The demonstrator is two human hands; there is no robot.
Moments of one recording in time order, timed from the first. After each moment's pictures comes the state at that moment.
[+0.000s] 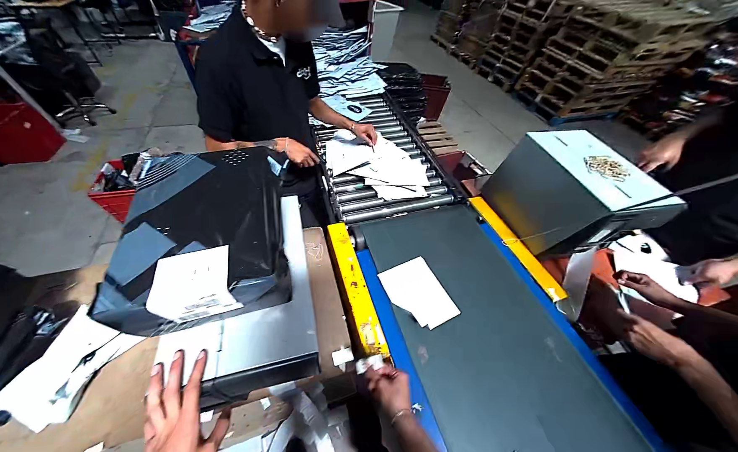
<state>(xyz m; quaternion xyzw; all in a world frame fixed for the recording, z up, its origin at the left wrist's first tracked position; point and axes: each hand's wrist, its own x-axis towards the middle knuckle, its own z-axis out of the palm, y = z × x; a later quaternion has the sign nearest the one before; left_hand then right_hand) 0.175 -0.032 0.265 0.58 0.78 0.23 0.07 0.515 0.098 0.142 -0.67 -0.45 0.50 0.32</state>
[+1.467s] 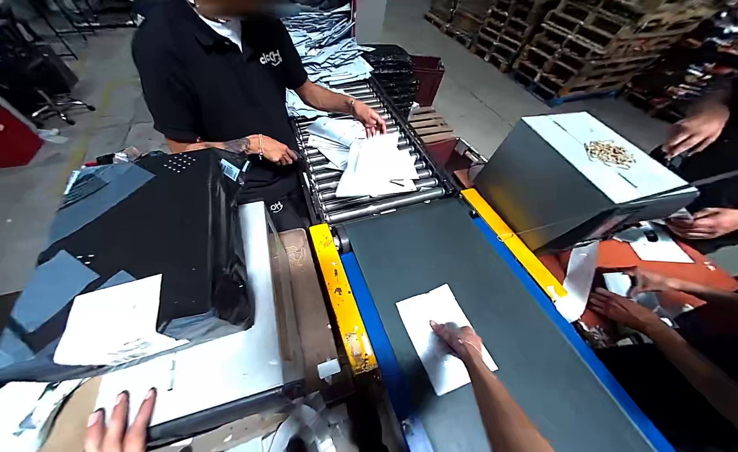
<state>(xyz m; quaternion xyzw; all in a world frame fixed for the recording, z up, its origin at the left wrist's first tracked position) 0.181 -0.015 0.270 0.60 0.77 0.21 0.04 0.720 0.286 0.118 -0.87 -0.37 0.32 0.01</state>
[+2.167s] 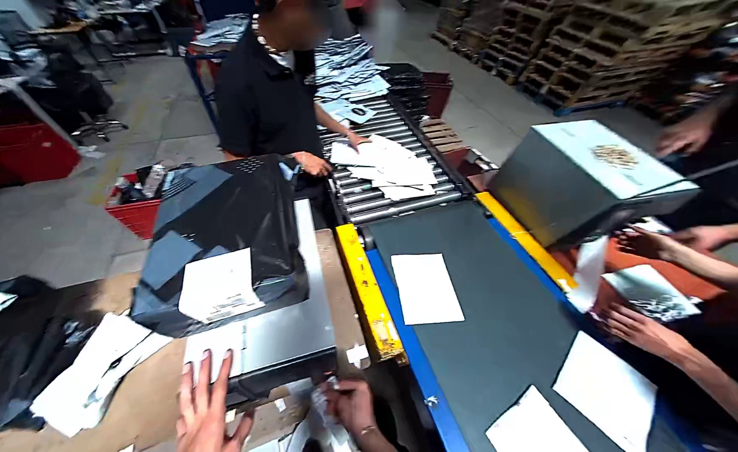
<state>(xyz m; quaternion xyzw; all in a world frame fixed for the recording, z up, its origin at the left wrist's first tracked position) 0.171 -0.035 0.275 0.59 0.77 0.22 0.10 0.409 0.052 0.184 -0.63 -0.39 0.63 0.24</state>
